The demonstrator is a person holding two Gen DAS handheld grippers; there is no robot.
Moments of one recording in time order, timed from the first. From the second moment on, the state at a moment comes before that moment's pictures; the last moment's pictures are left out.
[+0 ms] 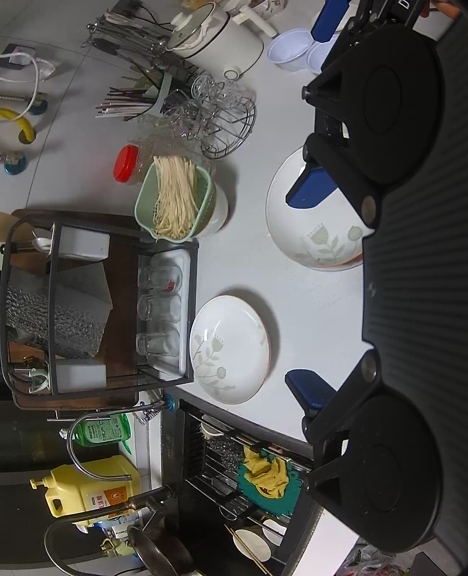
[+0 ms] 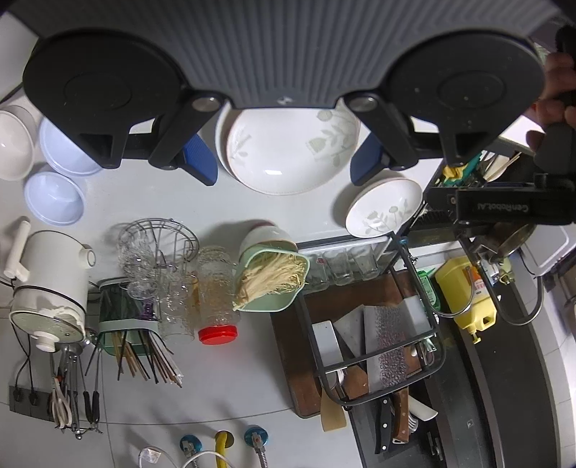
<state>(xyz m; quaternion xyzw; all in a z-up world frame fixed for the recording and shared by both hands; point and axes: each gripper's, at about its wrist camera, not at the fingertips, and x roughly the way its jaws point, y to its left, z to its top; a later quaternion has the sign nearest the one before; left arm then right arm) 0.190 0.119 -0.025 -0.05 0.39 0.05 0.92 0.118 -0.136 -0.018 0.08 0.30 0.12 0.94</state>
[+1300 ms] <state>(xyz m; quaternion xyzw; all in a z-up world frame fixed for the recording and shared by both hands) 0.341 0.289 -0.082 -0.09 0.42 0.03 0.90 0.275 -0.003 -0.048 0.07 0.37 0.12 0.92</state>
